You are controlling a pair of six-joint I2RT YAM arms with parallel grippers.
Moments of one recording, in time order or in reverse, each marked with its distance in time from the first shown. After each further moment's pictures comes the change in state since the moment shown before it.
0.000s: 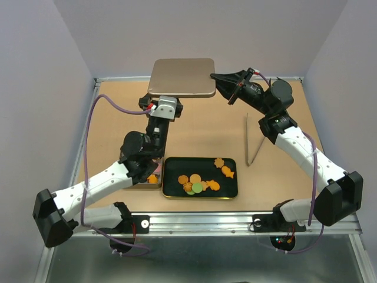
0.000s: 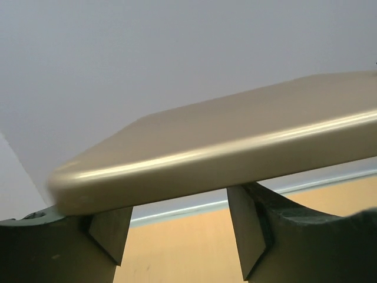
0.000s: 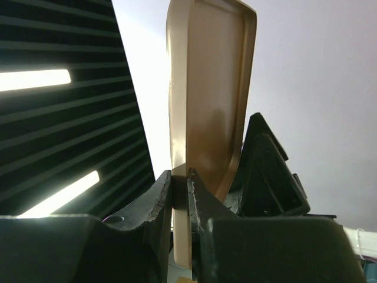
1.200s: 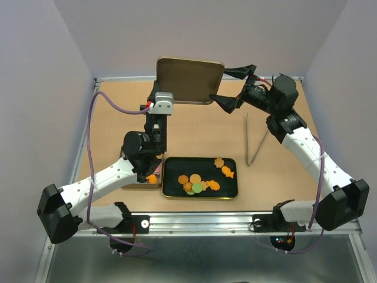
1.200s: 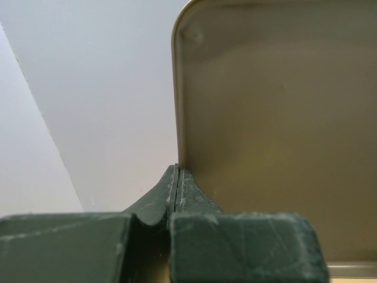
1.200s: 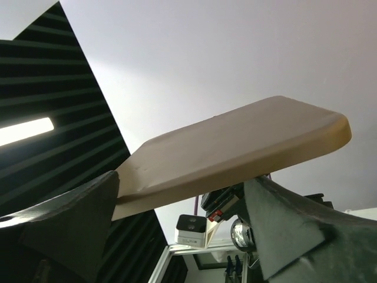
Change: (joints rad) left arm 0.023 0.041 0.001 0.165 -0.070 0.100; right arm -0.058 -0.046 0.031 -0.314 -0.055 -0.018
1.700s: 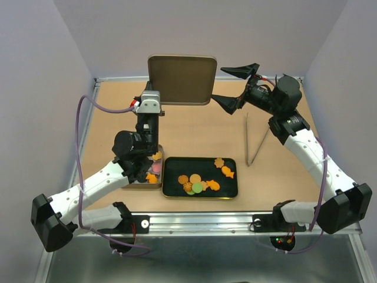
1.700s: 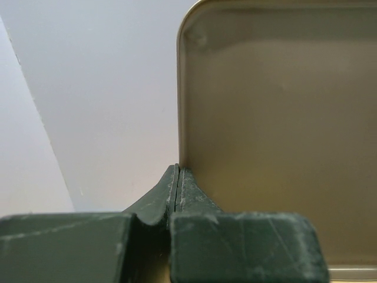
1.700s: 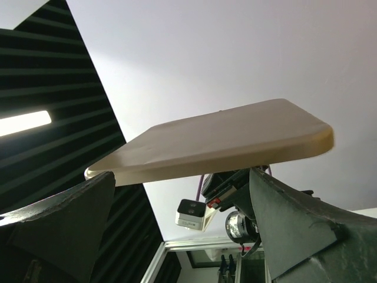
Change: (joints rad) left arm 0.037 -0.095 0.000 -0.141 0.011 -0.139; right arm -0.004 -0.028 0.000 -0.007 0.001 -0.016
